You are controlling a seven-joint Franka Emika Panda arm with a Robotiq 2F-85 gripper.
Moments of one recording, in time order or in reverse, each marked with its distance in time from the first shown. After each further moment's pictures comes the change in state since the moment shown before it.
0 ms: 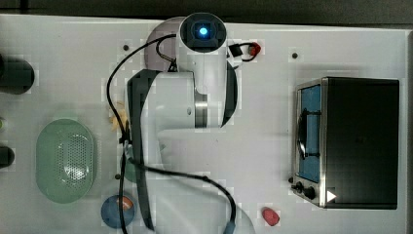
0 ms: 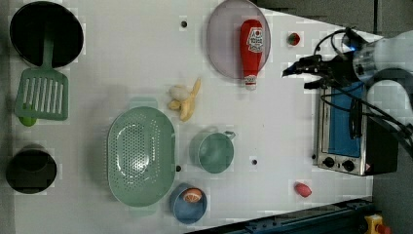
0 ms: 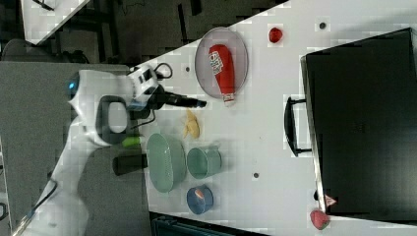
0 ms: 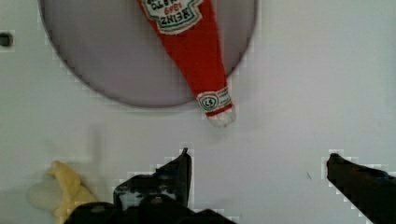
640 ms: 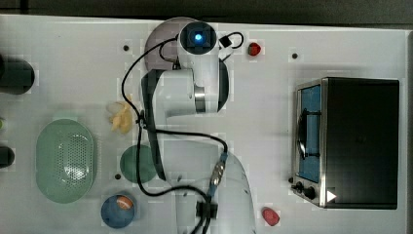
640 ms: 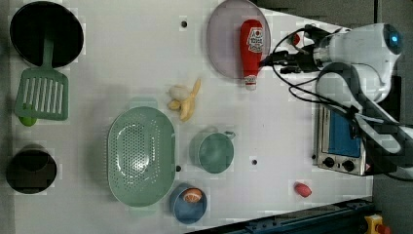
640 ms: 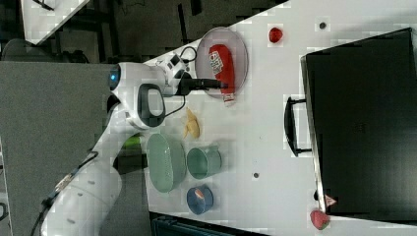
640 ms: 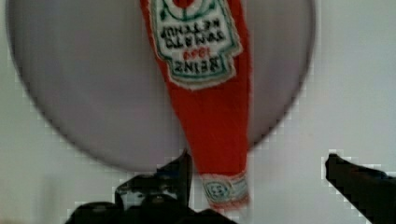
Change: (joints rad) arm 0.015 0.250 -0.004 0.081 -0.087 0.228 -0.127
